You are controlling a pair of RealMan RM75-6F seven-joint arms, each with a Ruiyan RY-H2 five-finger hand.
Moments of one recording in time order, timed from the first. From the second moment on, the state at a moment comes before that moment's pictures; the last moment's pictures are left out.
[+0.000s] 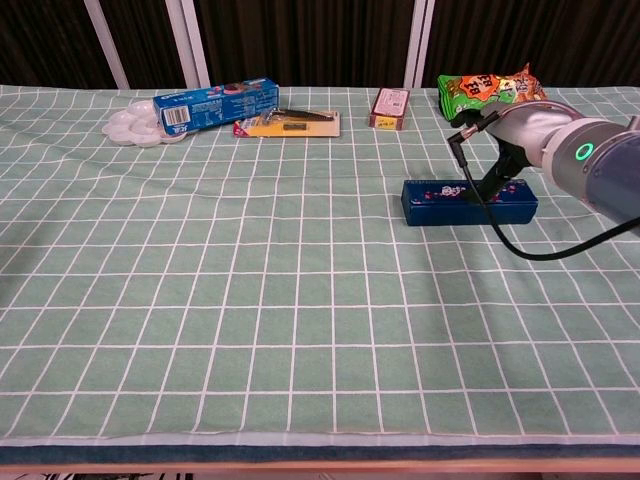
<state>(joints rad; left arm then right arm) -0.08 -1.16 -0.10 -1.60 1.37 1.49 0.08 0.75 -1.67 0.42 -1.60 -0.56 1.18 -0.84</state>
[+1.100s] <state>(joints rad) -0.08 -1.16 -0.11 -1.61 1.35 1.47 0.08 0.99 -1.60 0.32 -1.55 -0.28 1.12 -1.04</state>
